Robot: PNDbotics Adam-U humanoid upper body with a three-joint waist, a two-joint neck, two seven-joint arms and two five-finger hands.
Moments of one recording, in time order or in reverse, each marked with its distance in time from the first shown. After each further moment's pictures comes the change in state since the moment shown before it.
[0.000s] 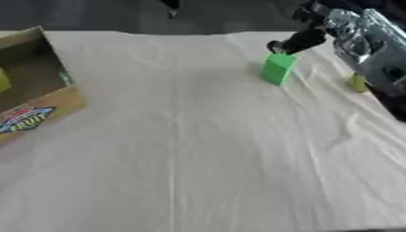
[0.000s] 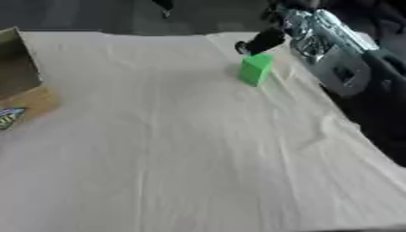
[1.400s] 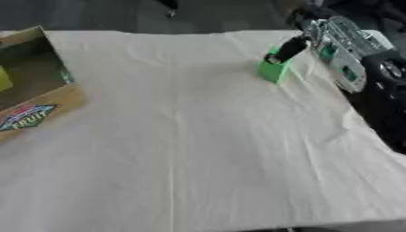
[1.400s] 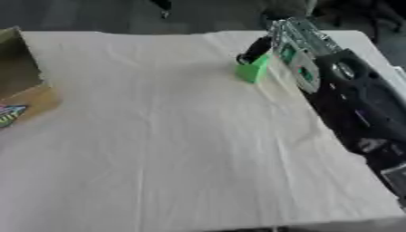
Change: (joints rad) left arm 0.028 0.000 0.007 0.093 0.022 0.011 0.033; right arm -0.013 0.170 -0.076 0.185 0.506 -0.163 0.163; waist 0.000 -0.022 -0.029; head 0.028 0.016
